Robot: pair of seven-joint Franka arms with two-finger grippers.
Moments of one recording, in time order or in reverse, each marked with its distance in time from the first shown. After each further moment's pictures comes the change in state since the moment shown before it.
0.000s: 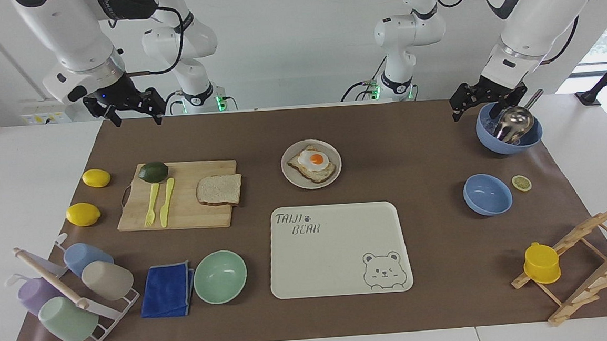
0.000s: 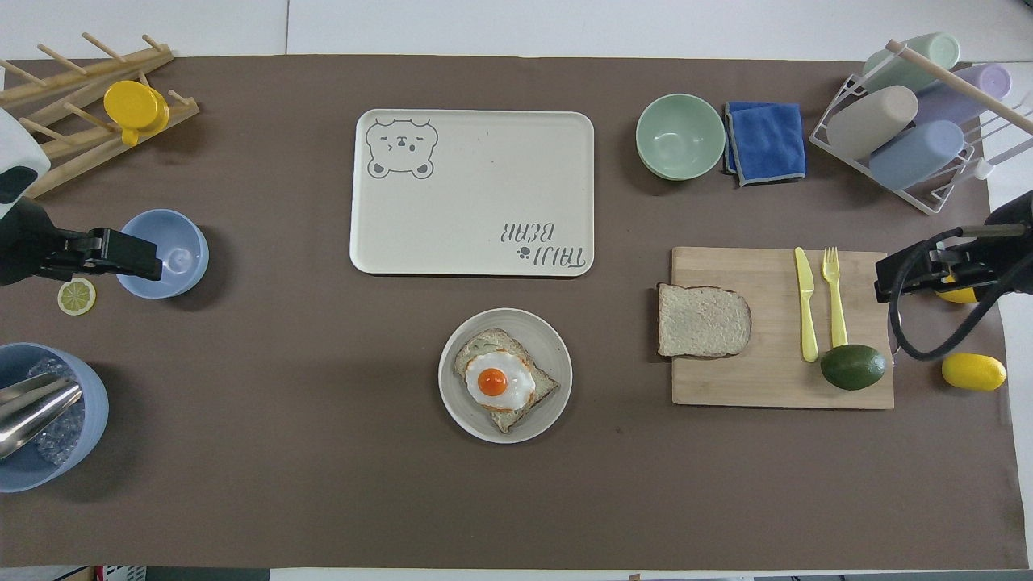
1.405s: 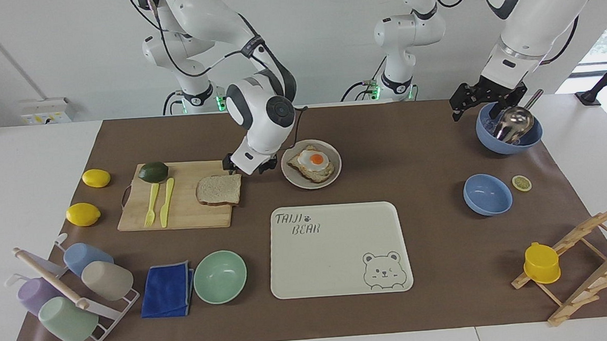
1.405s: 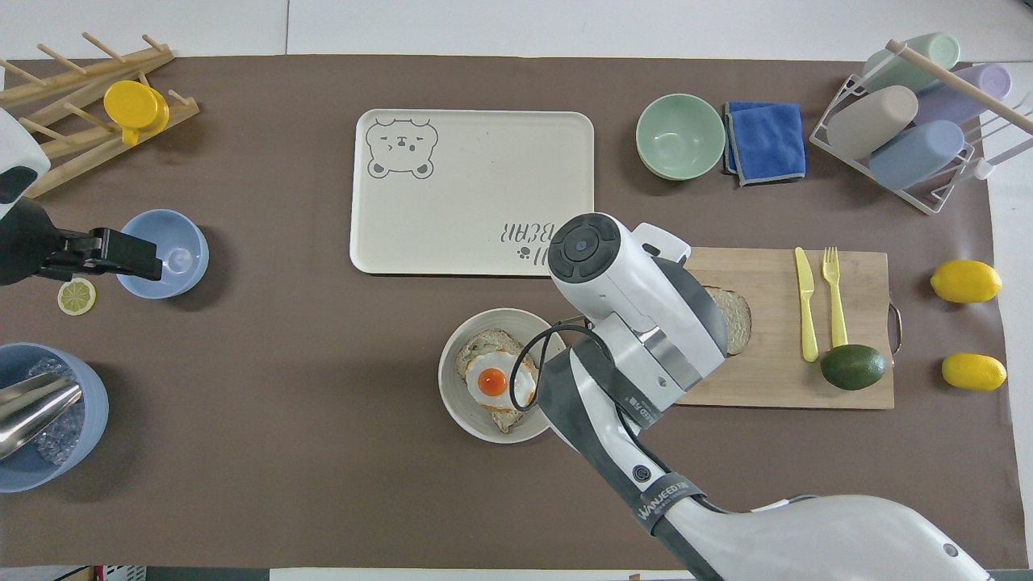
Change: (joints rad) left arm 0.000 0.000 0.000 0.000 0.000 0.000 0.000; right arm 0.465 0.318 0.024 -0.288 -0.269 0.386 0.454
